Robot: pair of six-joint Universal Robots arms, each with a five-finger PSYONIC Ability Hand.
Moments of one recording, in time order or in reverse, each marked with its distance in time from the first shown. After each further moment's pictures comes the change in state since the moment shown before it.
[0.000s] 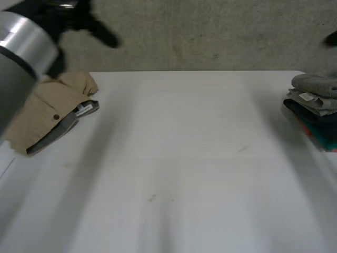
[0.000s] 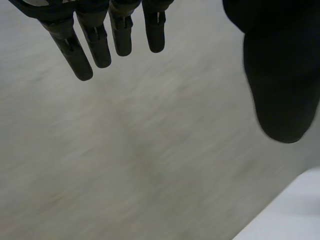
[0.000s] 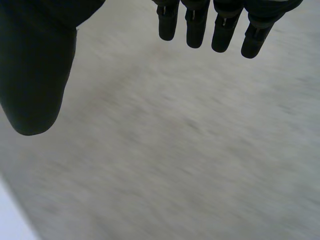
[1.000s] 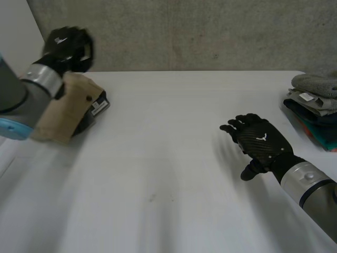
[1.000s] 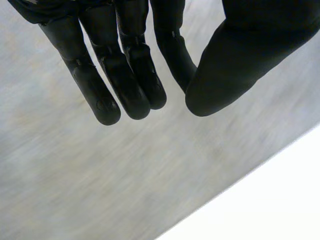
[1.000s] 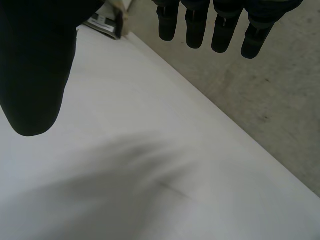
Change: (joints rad) left arm 0.185 -0.428 0.083 0.255 0.162 -0.086; right arm 0.247 0.215 0.372 0.137 0.067 -0.223; left_hand 0.907 0.960 0.946 0.965 0.938; right_hand 0.000 0.000 0.000 0.000 0.000
